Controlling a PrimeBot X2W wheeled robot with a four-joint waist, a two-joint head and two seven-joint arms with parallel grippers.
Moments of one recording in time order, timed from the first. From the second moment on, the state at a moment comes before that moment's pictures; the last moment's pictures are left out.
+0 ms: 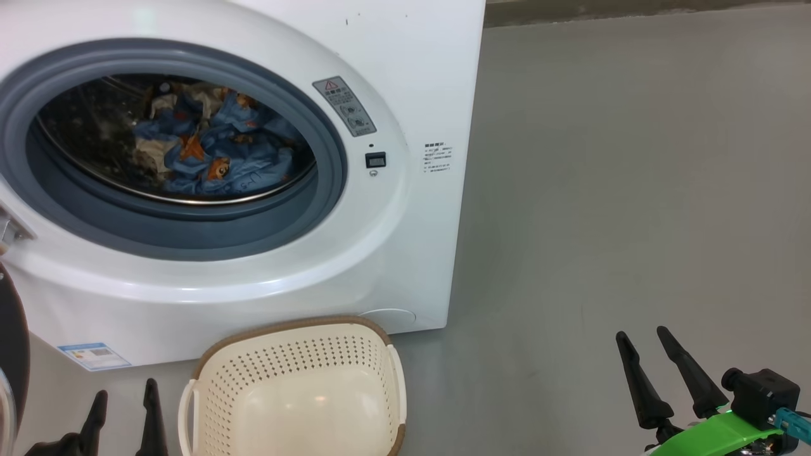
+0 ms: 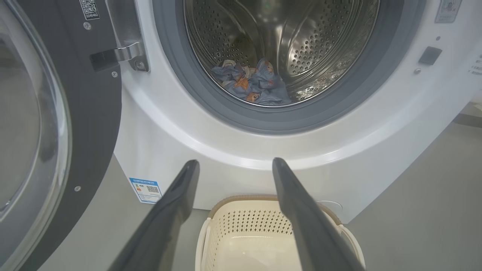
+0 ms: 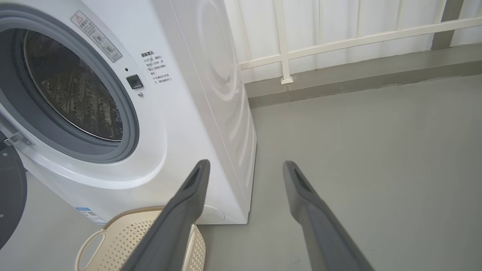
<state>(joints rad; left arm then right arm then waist) 0.01 0.08 0.14 0.32 -0.26 -0.13 -0.26 -0.02 -0.24 0.11 0.21 0.48 0.13 -0.25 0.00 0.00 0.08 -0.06</state>
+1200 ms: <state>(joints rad) 0.03 0.05 0.15 0.29 -0.25 -0.13 -0.26 0.00 -0.24 0.11 0.21 0.48 0.13 -0.25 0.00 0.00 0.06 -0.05</state>
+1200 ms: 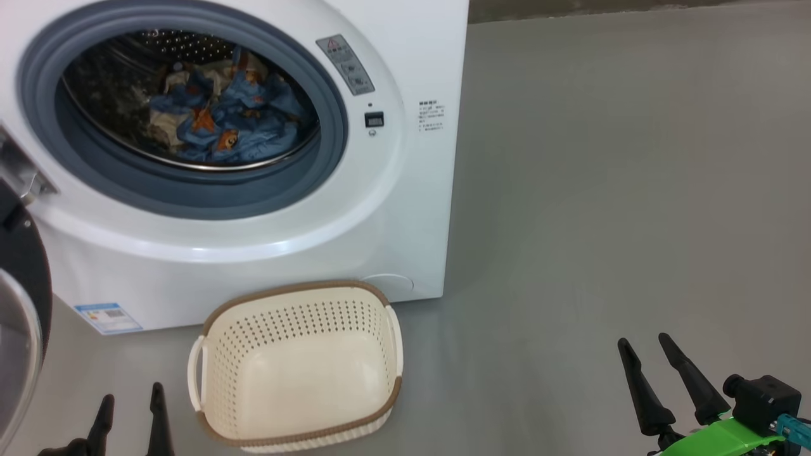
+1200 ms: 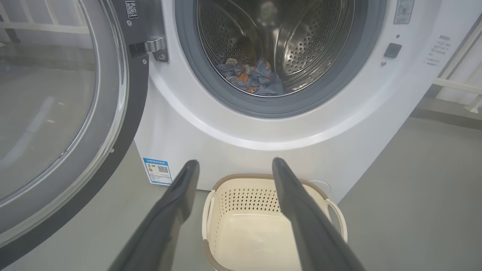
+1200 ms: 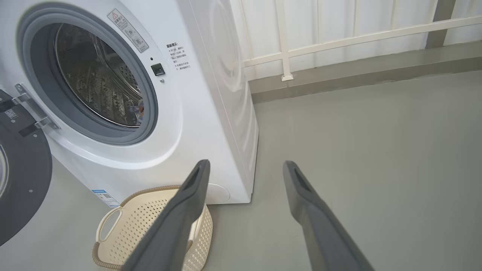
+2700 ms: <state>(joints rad) 0.04 0.04 0.17 0.28 -0.27 -0.13 -0.26 -0.09 -0.28 0.25 0.25 0.48 0.13 -0.25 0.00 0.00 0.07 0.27</state>
